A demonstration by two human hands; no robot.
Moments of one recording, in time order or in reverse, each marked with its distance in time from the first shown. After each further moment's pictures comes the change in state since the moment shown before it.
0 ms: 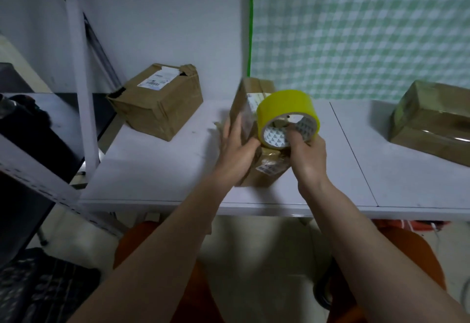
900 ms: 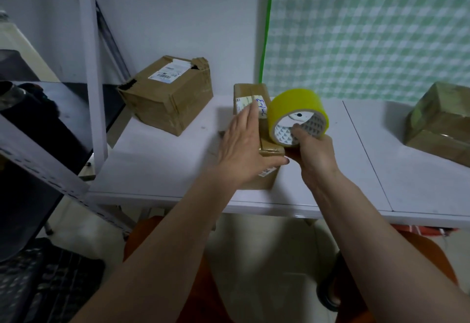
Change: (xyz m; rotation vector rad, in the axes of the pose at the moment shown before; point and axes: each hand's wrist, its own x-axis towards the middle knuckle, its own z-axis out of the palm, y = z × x) left_hand 0.006 0.001 -0.017 0.713 0.048 0.287; right_hand 0.005 -0.005 0.022 0.307 -0.102 0.241
